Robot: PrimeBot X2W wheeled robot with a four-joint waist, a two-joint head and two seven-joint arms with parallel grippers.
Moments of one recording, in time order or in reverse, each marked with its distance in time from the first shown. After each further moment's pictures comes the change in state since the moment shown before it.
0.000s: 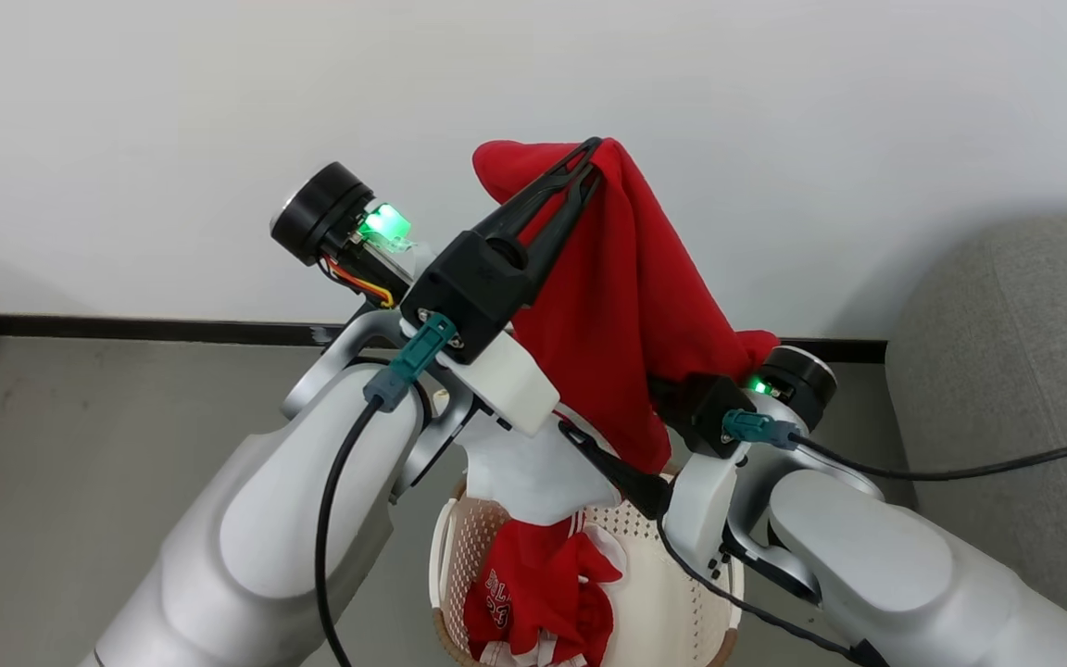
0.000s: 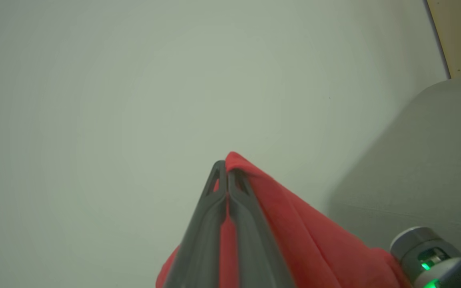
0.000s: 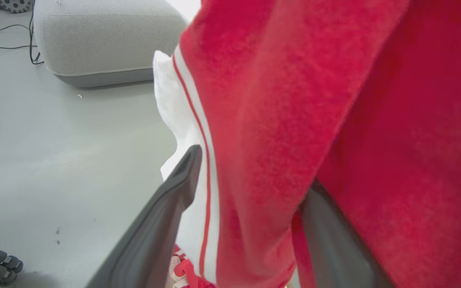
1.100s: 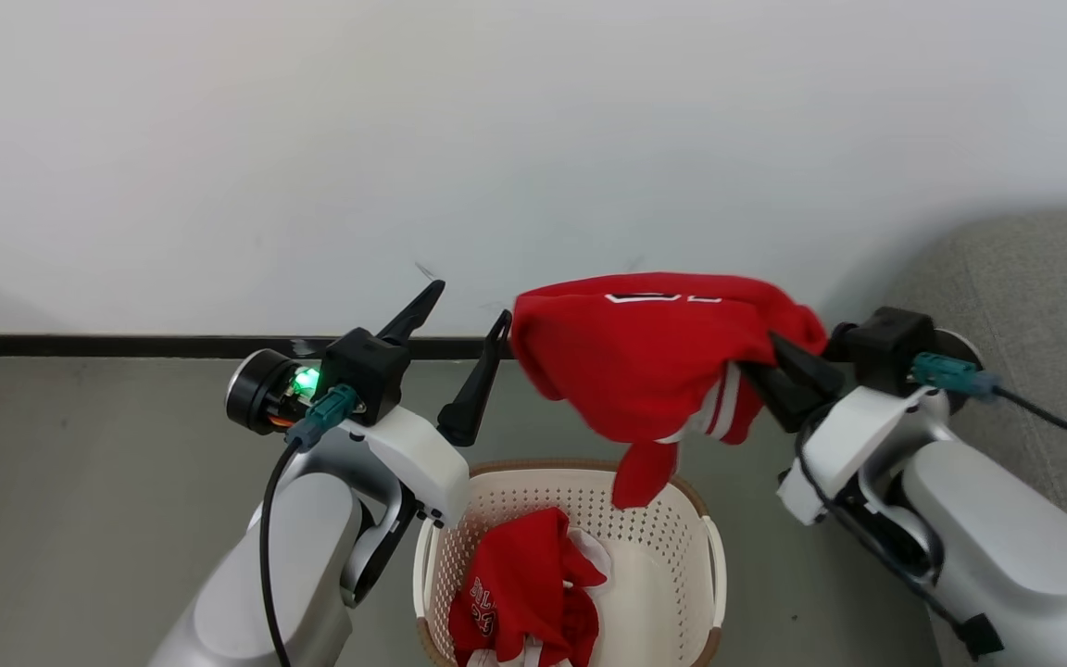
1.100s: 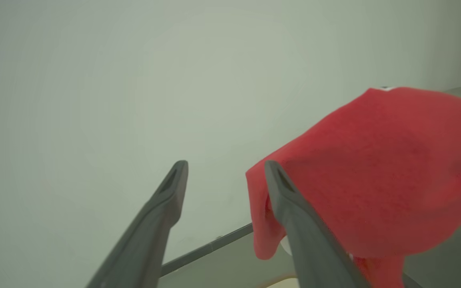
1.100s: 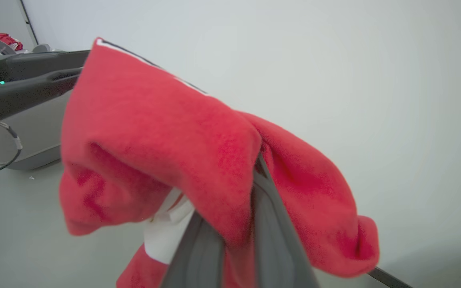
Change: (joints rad) left arm 0.204 -0.005 0.082 0.232 -0.195 0.018 -0.022; right arm 0.120 -0.117 -0.282 -0.117 0.120 0.000 -0.003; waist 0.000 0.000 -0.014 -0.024
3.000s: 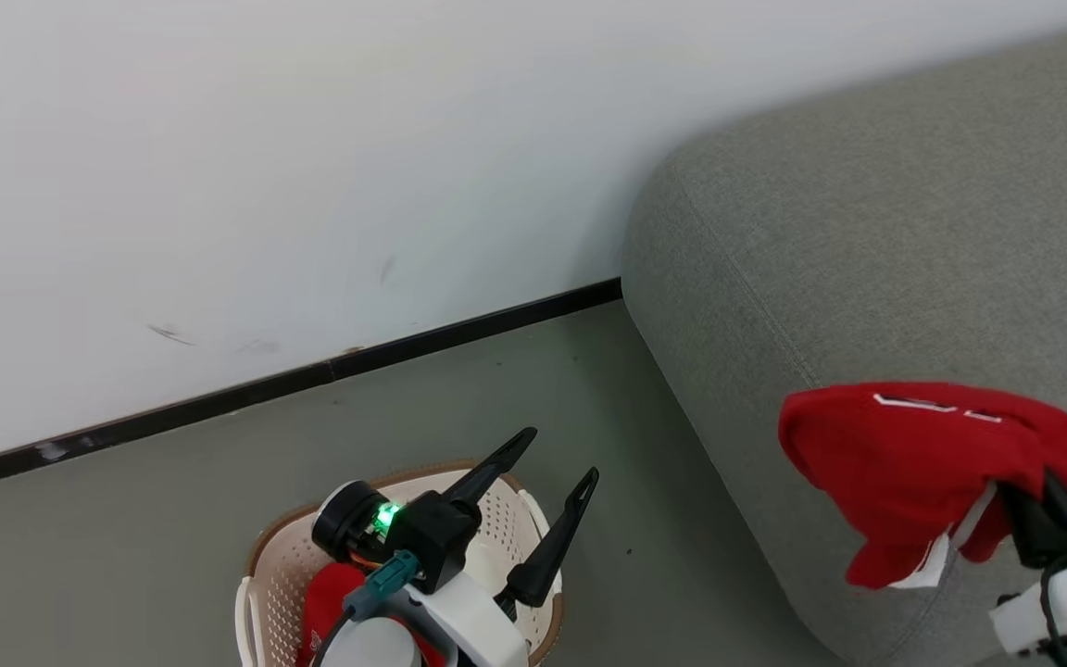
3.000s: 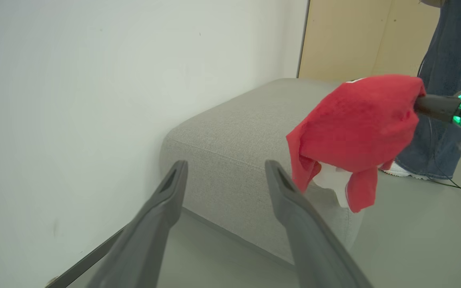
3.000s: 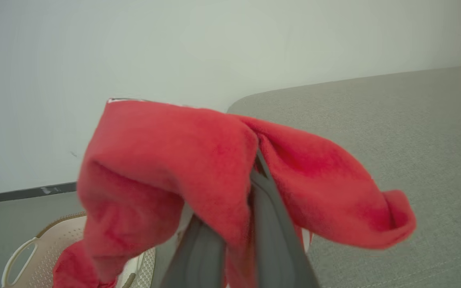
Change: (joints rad) left arm 0.214 -0.011 -0.136 -0.093 -0.012 -0.059 -0.129; right arm 0.611 0.000 -0.678 -0.277 -0.143 0.000 0.016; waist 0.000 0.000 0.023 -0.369
